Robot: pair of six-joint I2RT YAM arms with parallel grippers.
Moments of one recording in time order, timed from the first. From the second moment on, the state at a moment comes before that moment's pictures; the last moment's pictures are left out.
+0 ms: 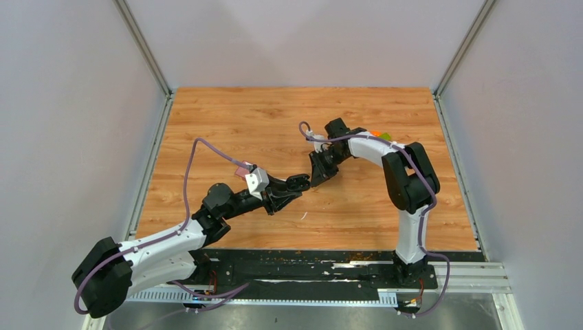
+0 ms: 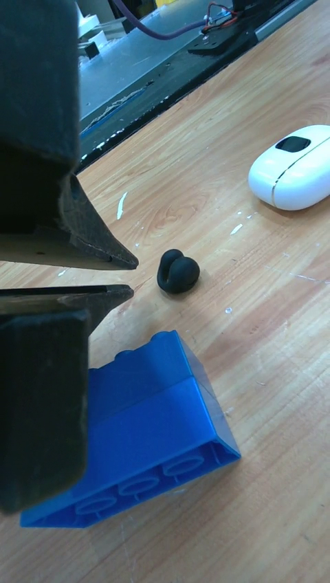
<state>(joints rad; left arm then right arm) -0.82 0.95 0.33 0.78 0.41 -0.14 0.45 2.00 1.36 -0.62 -0.66 -0.06</state>
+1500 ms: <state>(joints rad) -0.82 0.96 0.33 0.77 0.43 -0.14 0.52 2.09 1.47 -0.63 -0.59 -0.02</state>
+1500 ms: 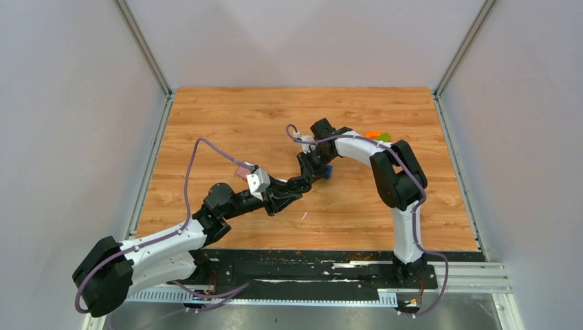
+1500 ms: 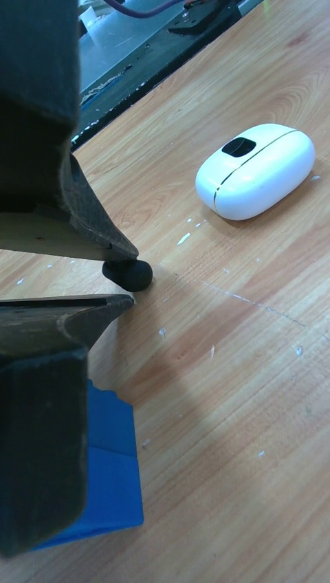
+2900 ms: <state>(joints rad) -0.82 0.98 0.33 0.77 0.45 -0.14 0.57 2.05 1.45 -0.66 -0.54 -0.05</state>
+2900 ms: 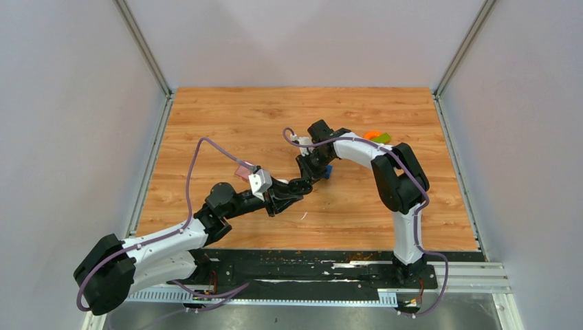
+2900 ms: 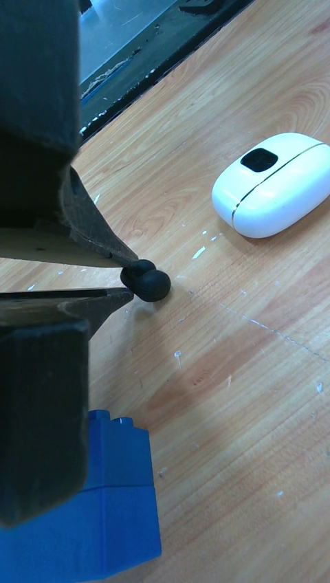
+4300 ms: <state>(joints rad) -0.82 0.97 0.34 0.72 0.42 -0.13 0.57 2.07 1.50 -0.67 -0.55 -0.08</state>
